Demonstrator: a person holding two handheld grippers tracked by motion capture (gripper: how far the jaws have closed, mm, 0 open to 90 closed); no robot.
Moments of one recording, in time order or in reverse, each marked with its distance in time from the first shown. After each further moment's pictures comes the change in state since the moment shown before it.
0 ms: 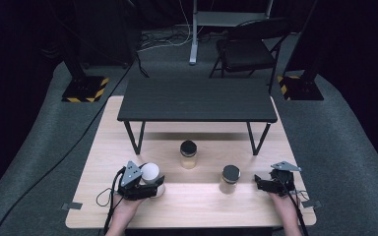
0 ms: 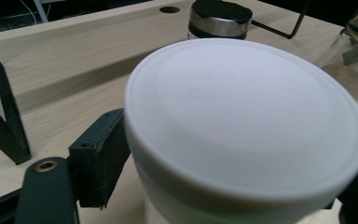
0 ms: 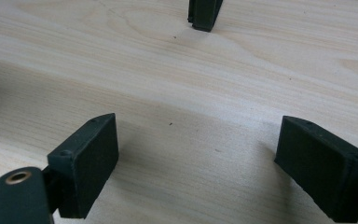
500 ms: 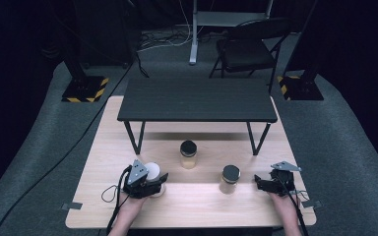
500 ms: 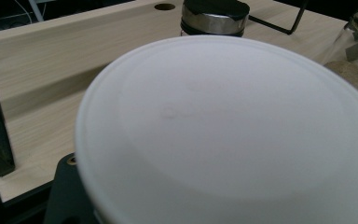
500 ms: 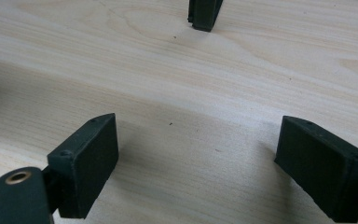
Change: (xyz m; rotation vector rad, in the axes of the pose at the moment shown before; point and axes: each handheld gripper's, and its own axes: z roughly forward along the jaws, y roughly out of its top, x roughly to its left) left arm -0.005 0.003 0.012 0.010 0.000 0.014; right arm 0.000 0.000 0.000 0.000 0.000 -0.001
